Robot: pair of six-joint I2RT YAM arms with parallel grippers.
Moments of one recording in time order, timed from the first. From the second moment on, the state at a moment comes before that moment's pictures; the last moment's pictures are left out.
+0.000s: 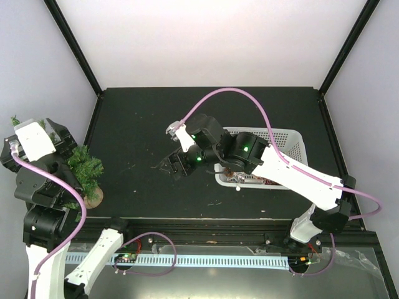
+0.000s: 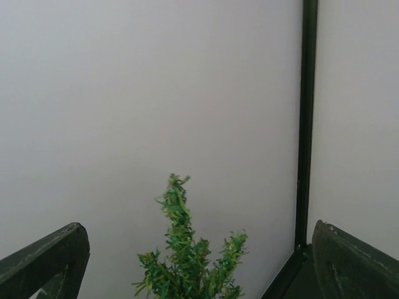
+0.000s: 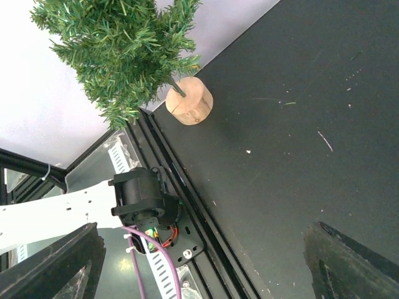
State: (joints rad) left arm -0.22 0.58 1.30 -0.52 -0.93 0.21; right arm 1.13 1.56 1.75 -0.80 -0.21 0.43
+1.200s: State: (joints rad) left arm 0.07 0.75 1.21 -0.28 -0.98 0.13; right arm 1.13 1.56 1.66 -0.89 -0.20 0.41
